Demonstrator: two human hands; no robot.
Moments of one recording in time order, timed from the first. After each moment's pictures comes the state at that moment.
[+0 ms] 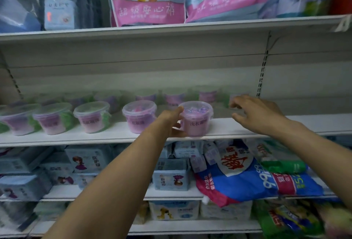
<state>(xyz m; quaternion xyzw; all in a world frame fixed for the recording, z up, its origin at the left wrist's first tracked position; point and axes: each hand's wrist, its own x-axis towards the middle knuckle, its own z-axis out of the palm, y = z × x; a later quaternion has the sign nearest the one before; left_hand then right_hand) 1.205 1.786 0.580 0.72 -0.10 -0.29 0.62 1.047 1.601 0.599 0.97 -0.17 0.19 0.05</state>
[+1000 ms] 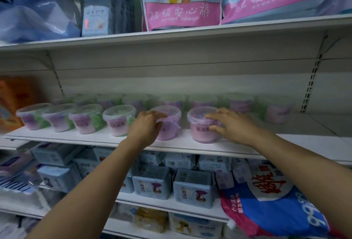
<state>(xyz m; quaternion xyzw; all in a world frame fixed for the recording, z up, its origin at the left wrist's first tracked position) 1.301 1.899 0.554 0.91 -0.32 0.22 0.15 1.169 1.648 0.578 0.99 -0.03 0.12 -0.03</state>
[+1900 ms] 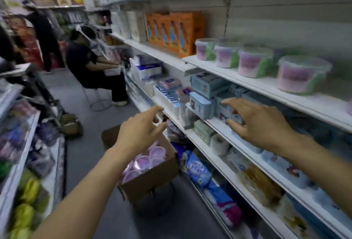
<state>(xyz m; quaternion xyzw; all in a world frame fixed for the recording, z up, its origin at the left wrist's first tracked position) 1.104 2.250 0.476 0.97 0.12 0.19 0.11 1.217 1.982 0.510 0.91 0.38 0.15 -0.05</state>
